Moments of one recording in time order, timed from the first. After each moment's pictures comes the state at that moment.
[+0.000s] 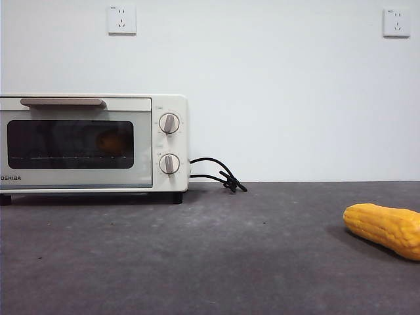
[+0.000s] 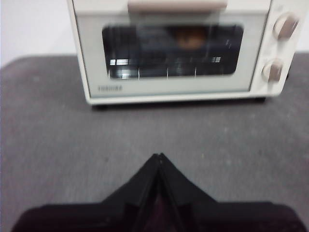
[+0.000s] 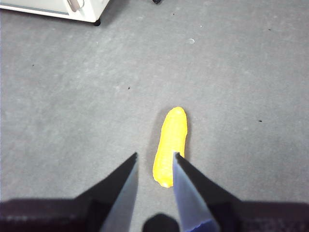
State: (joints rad) left arm 0.00 0.01 0.02 -0.18 0.00 -0.03; right arm 0.63 0.61 0.87 -0.92 0.24 0.17
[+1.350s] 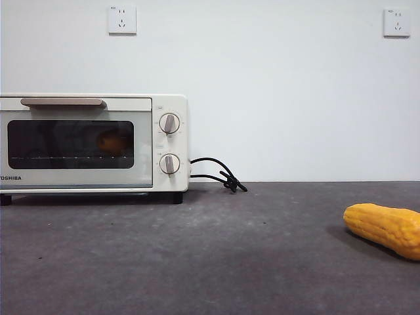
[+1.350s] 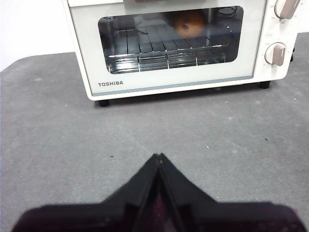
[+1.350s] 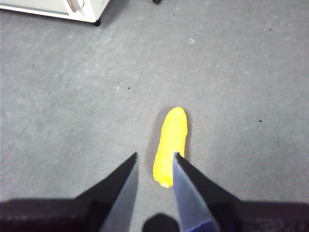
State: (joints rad) left arm 0.00 0.02 0.02 -0.17 0.00 0.04; right arm 0.63 0.61 0.87 -0.92 0.24 0.17
